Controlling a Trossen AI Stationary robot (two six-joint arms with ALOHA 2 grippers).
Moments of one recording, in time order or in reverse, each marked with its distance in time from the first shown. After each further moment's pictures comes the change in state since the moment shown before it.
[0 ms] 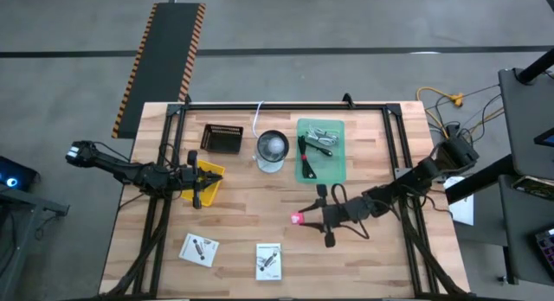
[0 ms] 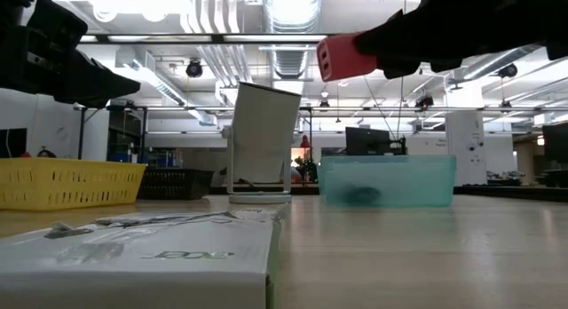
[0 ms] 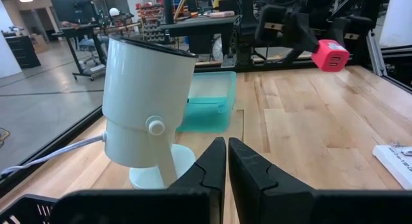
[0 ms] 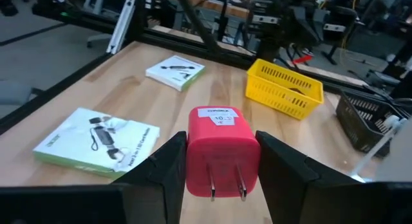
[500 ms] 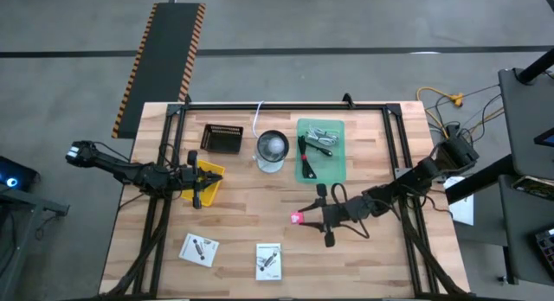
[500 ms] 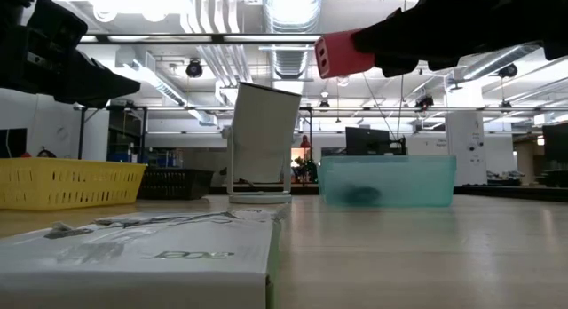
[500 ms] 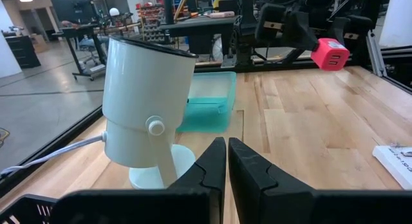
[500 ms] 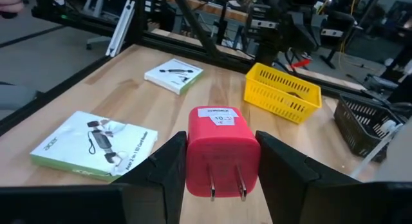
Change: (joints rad) left arm 0.000 -0.001 0.000 0.000 0.000 -0.001; right arm -0.001 0.000 0.000 0.014 -0.007 -0.012
